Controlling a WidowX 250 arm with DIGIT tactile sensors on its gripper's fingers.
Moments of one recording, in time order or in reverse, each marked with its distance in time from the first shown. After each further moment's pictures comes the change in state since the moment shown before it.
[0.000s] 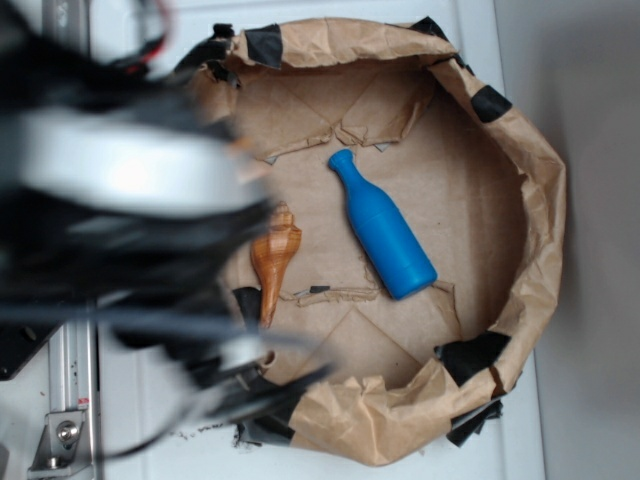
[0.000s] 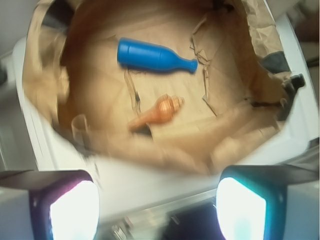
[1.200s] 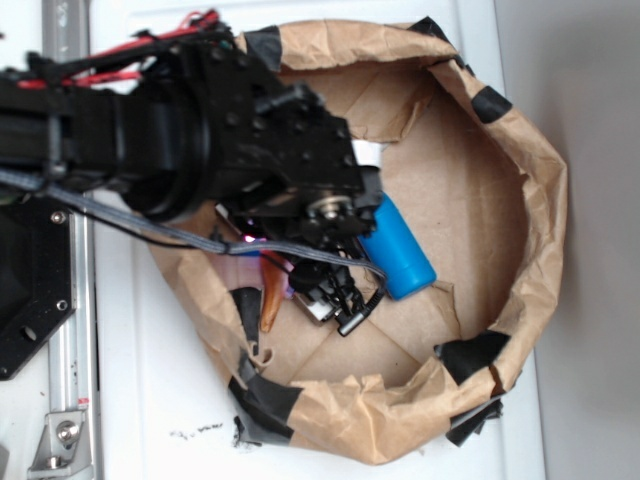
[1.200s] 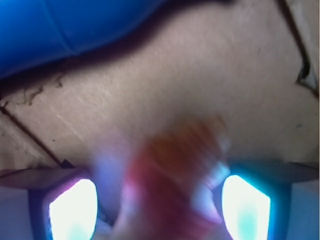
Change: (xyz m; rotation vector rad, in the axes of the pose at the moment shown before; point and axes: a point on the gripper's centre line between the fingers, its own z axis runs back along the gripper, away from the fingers) arm 0.002 0.012 -0.175 0.009 0.207 0.271
